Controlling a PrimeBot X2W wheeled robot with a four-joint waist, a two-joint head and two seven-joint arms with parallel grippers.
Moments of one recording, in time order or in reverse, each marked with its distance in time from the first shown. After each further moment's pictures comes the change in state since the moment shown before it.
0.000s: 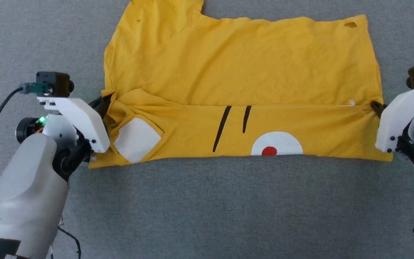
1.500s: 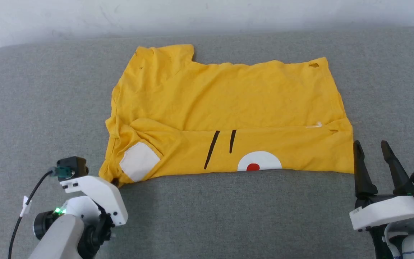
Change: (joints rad) left arm 0.439 -0.037 0.046 -0.304 0.021 0.413 0.080; right arm 0.527 0.254 -0.115 -0.378 -0.102 0.000 -0.736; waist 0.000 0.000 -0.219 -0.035
